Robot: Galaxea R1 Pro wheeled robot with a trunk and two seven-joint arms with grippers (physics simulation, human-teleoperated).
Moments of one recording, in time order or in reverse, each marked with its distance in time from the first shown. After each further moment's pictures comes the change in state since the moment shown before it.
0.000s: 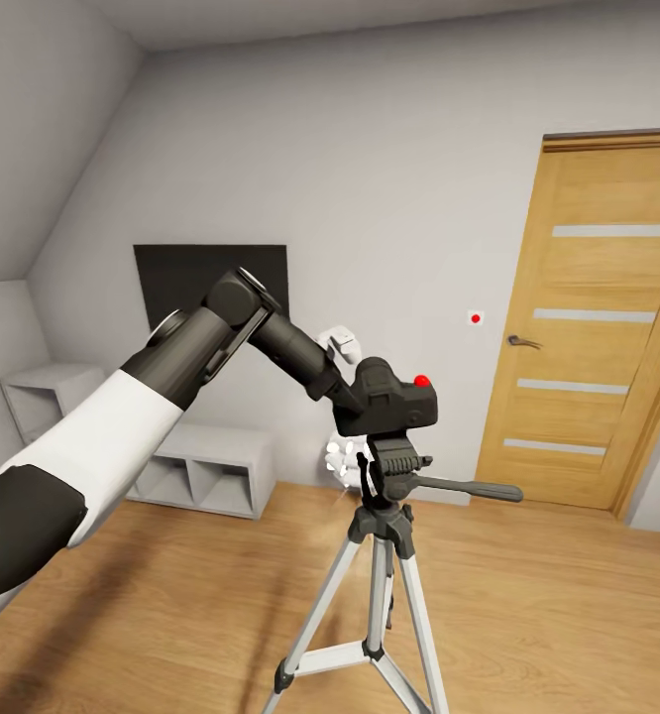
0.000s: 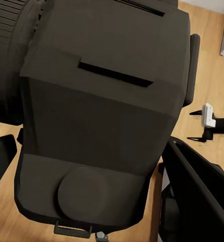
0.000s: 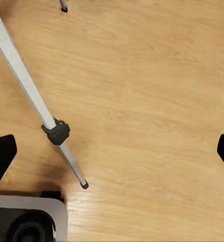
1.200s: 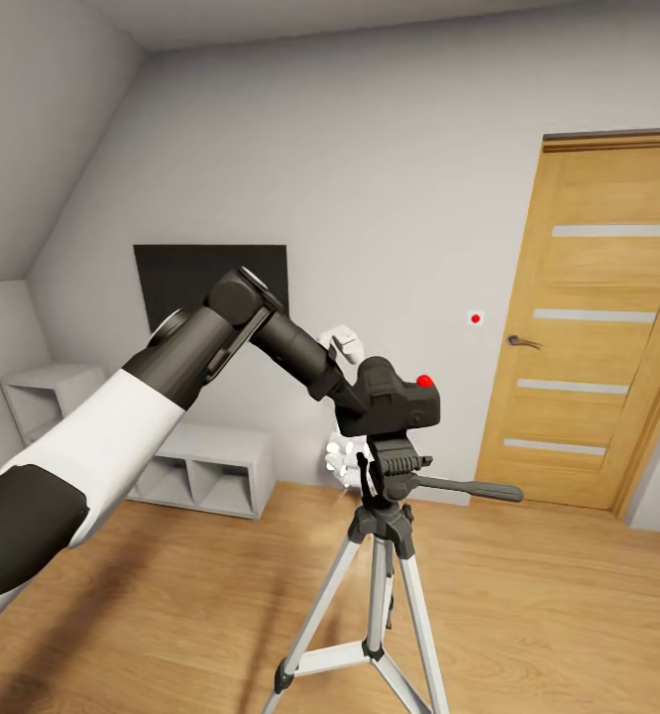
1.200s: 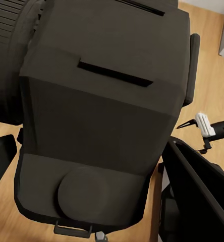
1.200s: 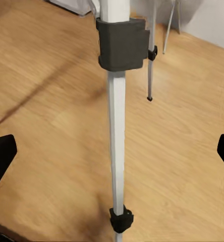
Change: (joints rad) left arm -0.001 -0.006 0.000 -0.001 0.000 0.000 0.000; right arm -0.001 -0.038 0.190 -0.068 0.011 -0.297 0.228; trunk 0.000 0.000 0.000
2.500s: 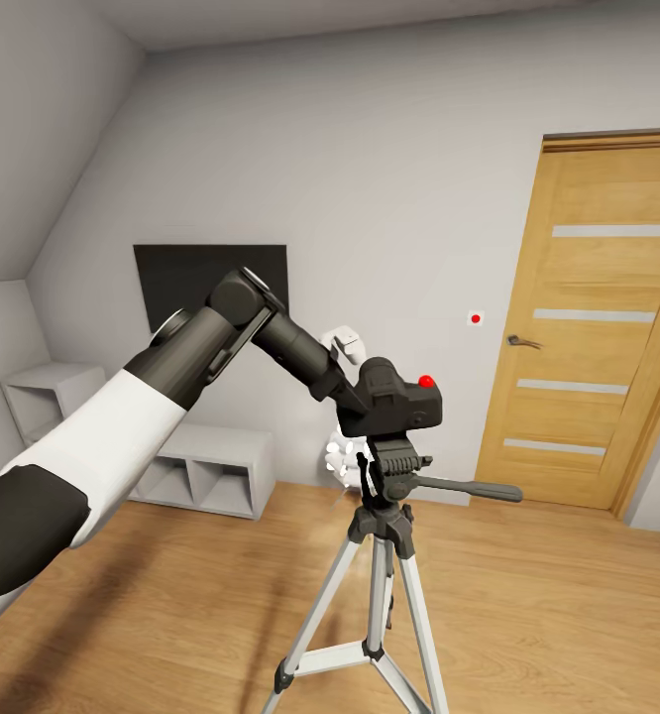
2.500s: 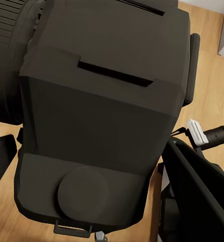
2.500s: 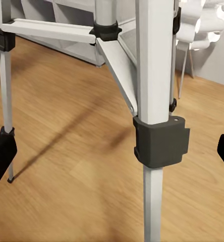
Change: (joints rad) left arm 0.001 -0.005 -0.001 0.000 -0.001 0.000 0.000; right arm 0.000 -0.001 0.001 -0.197 0.007 -0.001 -0.002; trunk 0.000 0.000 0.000
